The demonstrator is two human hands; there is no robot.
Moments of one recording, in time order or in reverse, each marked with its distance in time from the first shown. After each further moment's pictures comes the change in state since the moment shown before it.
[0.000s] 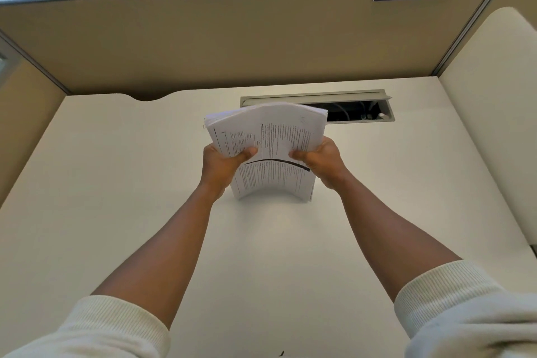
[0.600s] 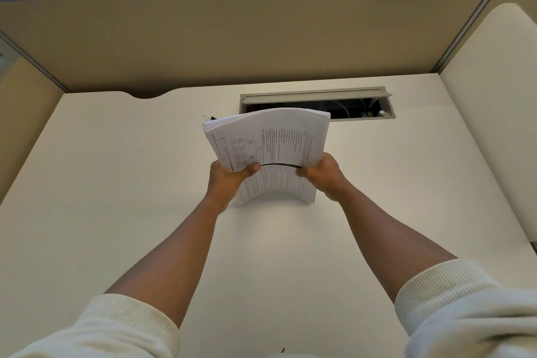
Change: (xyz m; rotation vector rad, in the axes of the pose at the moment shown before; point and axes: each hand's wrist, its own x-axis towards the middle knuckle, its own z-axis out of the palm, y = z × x) left_hand -0.015 -0.034 0.002 -0.046 -0.052 -0.091; right_hand -0.007 0.031 -0.005 -0.208 -0.038 0.079
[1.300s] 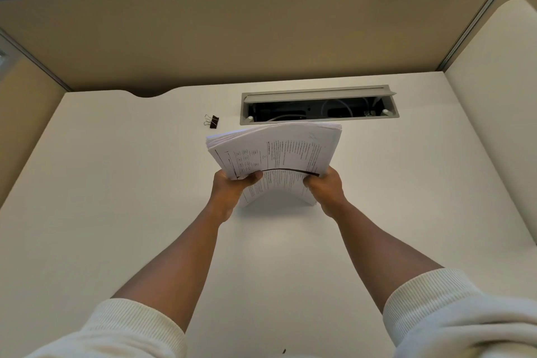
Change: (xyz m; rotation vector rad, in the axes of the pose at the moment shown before) left_hand -0.005 -0.020 -0.001 -0.088 -0.016 -0.092; right_hand -0.012 0.025 0.018 0.160 0.165 0.048
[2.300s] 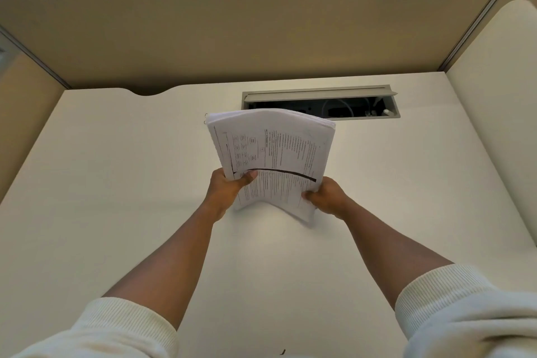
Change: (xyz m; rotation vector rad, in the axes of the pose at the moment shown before) left_hand 0.007 -0.003 -0.016 0.156 -0.050 -0.013; right_hand 0.013 0.023 -0.019 -0.450 -0.298 0.019
